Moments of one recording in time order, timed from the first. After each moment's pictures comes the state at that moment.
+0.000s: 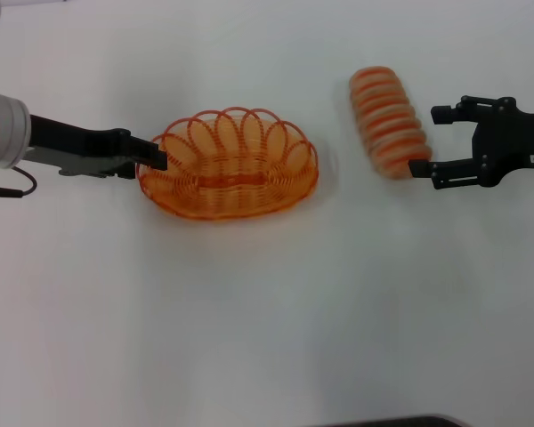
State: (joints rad) left arm -0.71 -2.16 0.74 0.88 2.59 1.41 -2.61; right arm 0.48 2.07 -0.48 -0.78 -2.27 -1.54 1.23
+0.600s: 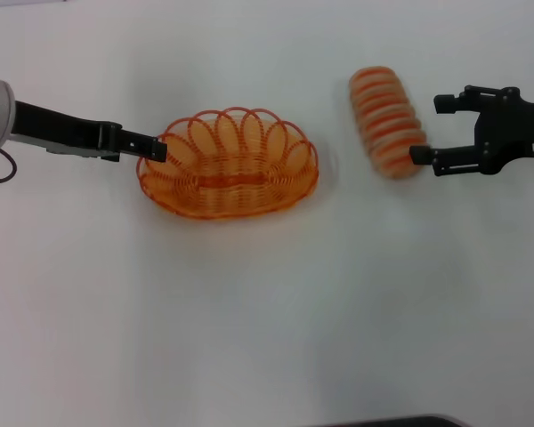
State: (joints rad) left arm -0.72 -2.14 0.76 0.94 2.57 1.48 -2.44; right arm 0.50 2.06 -0.46 -0.78 -2.26 -1.55 1.27
